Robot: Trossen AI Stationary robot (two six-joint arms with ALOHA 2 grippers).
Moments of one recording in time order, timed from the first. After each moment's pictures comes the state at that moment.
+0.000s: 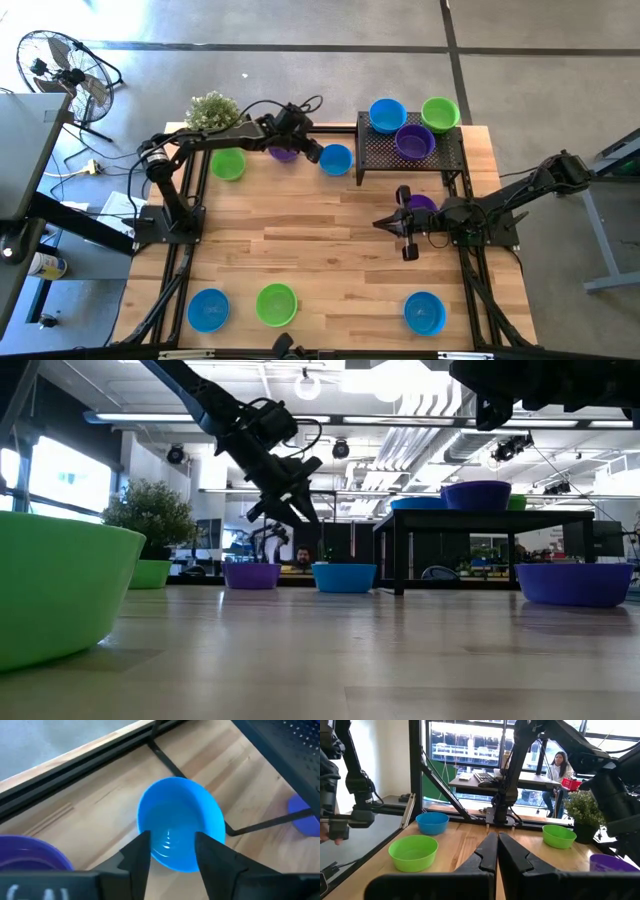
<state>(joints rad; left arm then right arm) 0.54 1.74 1.21 -0.18 0.10 -0.40 0.30 0.97 0.28 0.75 0.23 -0.09</state>
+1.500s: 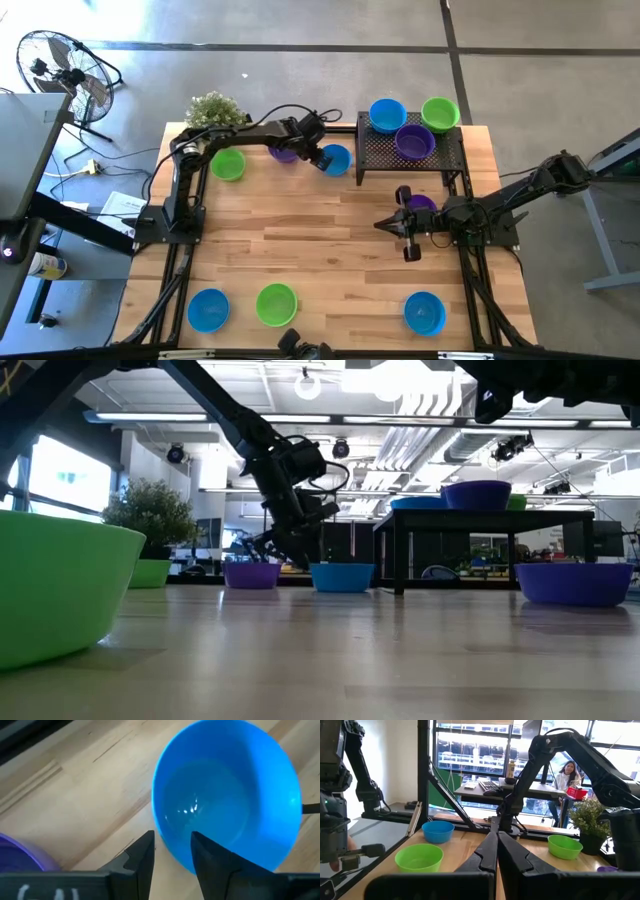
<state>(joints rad) 0.52 2.00 1.44 -0.43 0.05 -0.37 0.30 0.97 0.28 0.80 0.19 -0.10</state>
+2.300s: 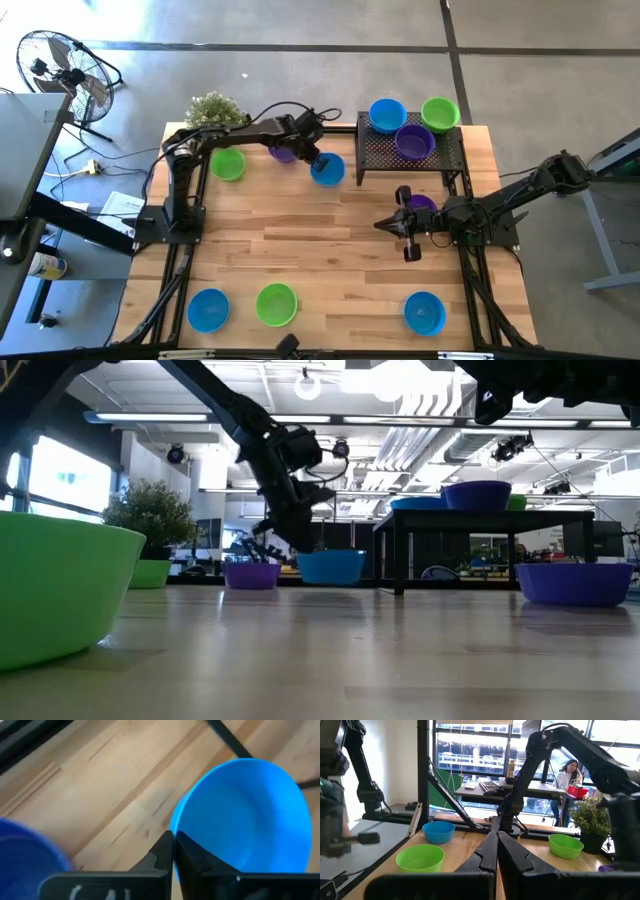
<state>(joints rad) 0.51 1.93 1.44 -0.51 0.08 -0.30 0.30 0.97 0.28 0.80 0.19 -0.09</state>
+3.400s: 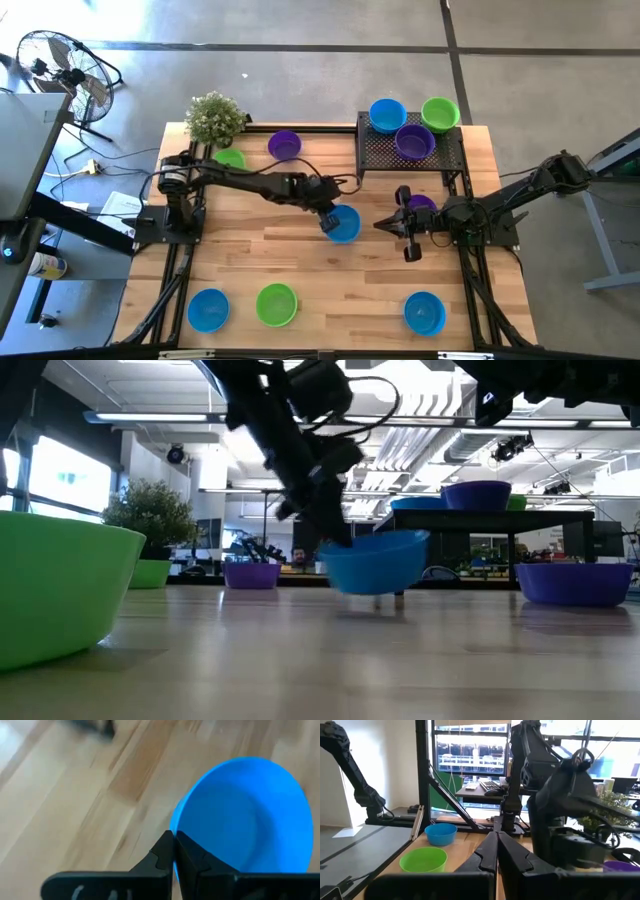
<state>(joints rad) 0.06 1.87 1.29 -0.29 -0.10 -0.35 0.30 0.97 0.28 0.80 0.19 -0.04</state>
